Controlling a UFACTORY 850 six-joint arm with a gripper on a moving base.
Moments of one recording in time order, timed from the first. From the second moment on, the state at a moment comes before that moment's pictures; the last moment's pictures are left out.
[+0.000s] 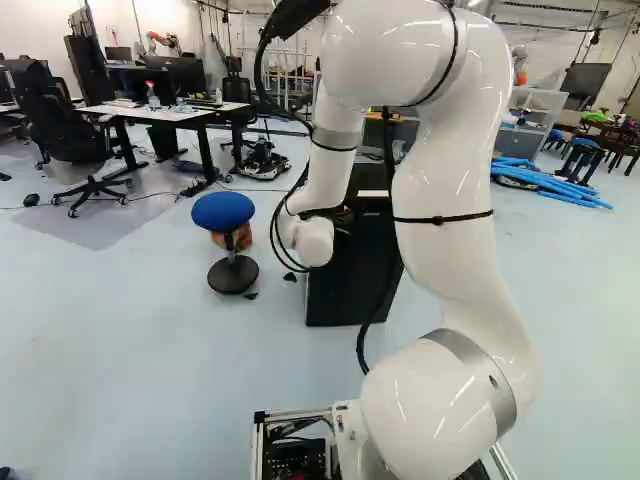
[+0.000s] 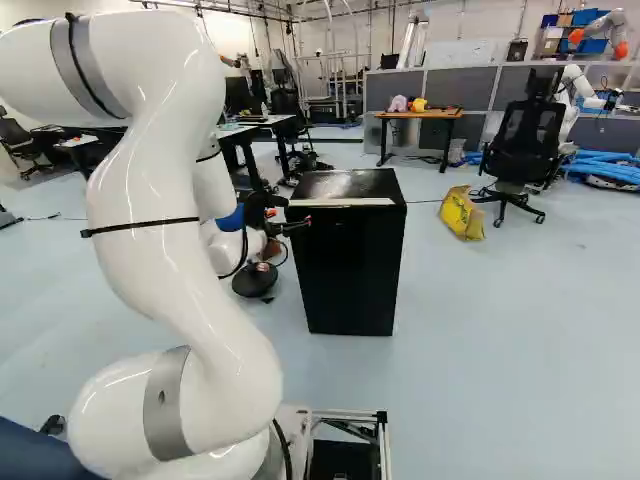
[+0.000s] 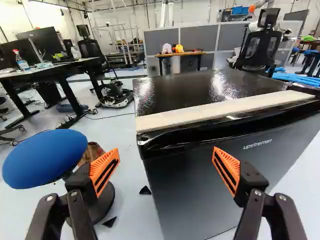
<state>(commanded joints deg) 18.0 -29.6 -36.3 34.3 72.3 0.0</state>
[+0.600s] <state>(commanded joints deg) 20.3 -33.9 -41.4 41.0 75.5 0.0</state>
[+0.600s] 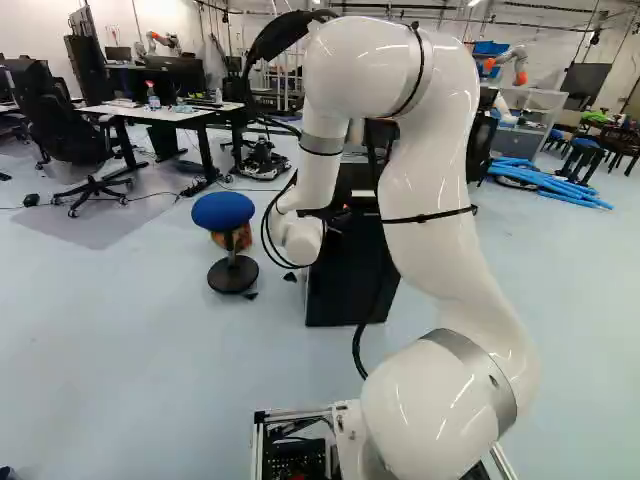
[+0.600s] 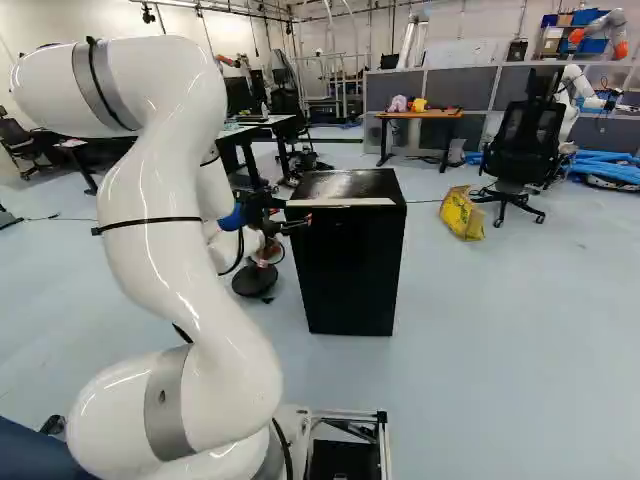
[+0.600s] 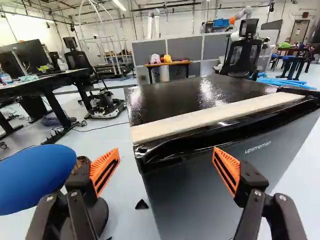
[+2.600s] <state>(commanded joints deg) 28.4 -41.8 -54.2 68.6 75.5 0.0</state>
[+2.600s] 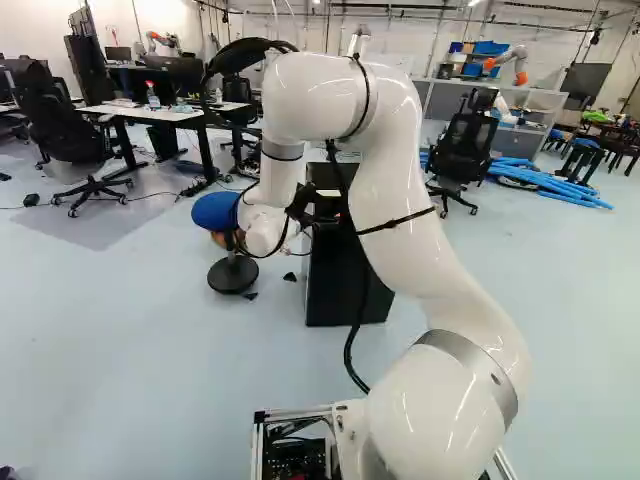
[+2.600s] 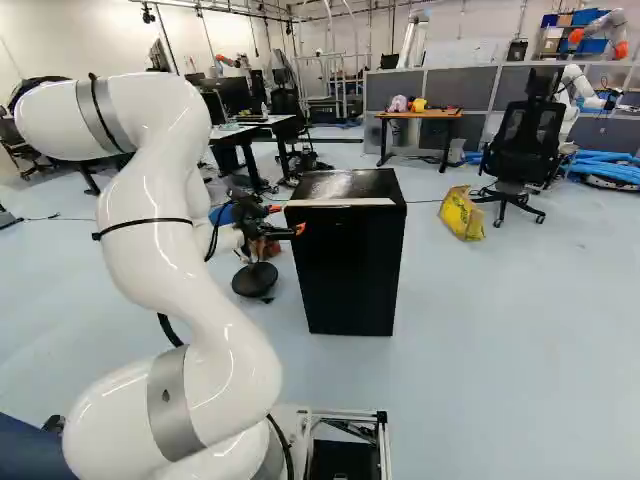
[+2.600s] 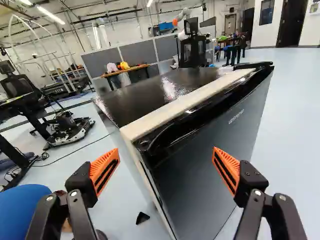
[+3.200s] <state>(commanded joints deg) 28.4 -41.8 -54.2 72.4 75.5 0.0</state>
